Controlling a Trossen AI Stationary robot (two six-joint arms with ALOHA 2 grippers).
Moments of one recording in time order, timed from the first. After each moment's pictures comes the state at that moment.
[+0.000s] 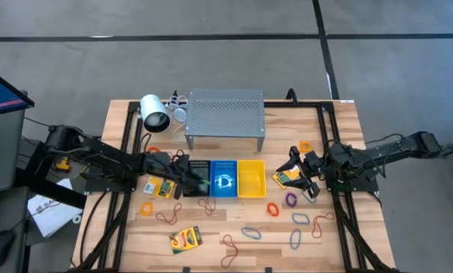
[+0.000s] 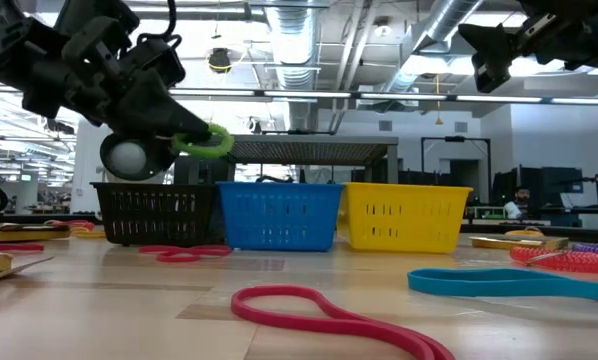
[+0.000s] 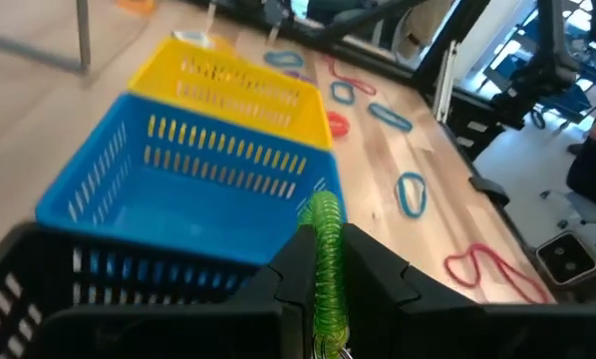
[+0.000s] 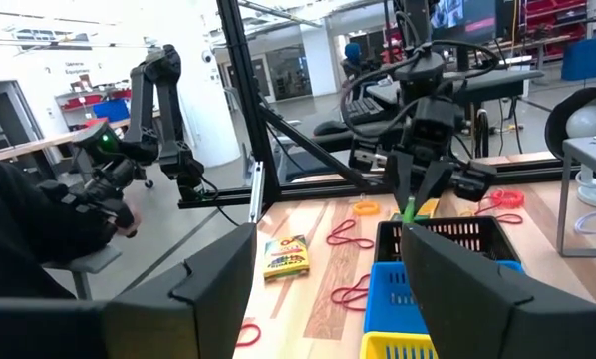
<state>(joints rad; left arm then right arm) -0.06 1.29 0.23 0.74 0.10 -0.35 0.16 0.64 0.19 0.51 -0.13 0.21</state>
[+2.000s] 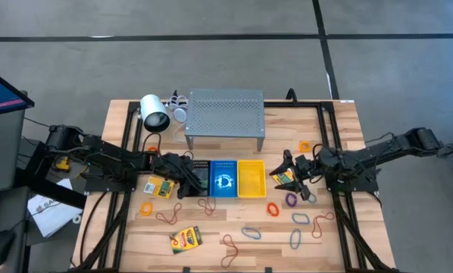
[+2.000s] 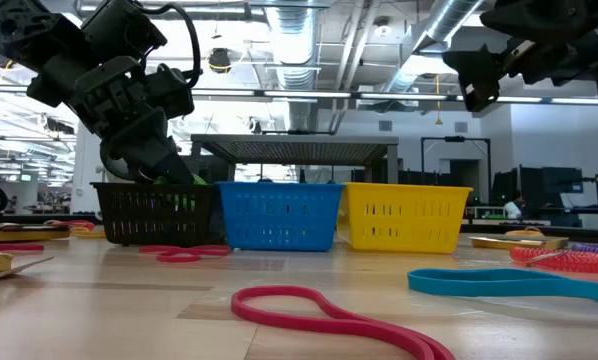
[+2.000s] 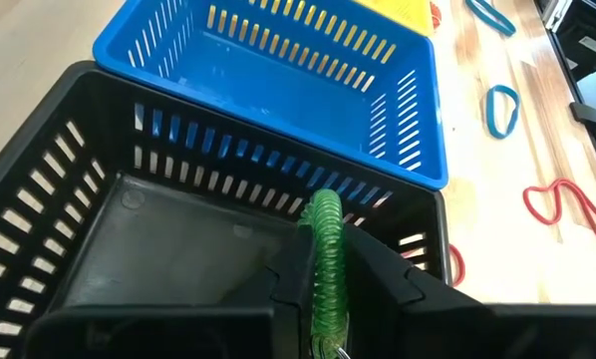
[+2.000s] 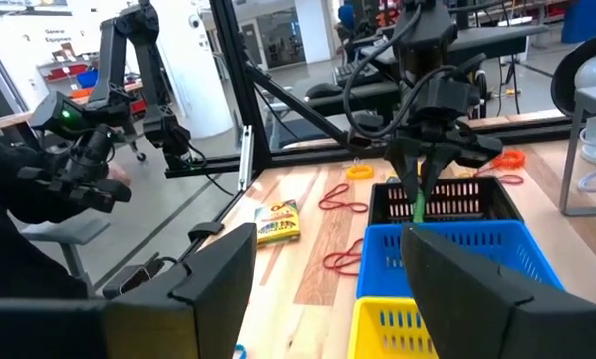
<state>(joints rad) -0.05 1.29 0.35 0.31 0.06 -0.41 0.16 0.85 0.19 0.63 -0.13 0.21</state>
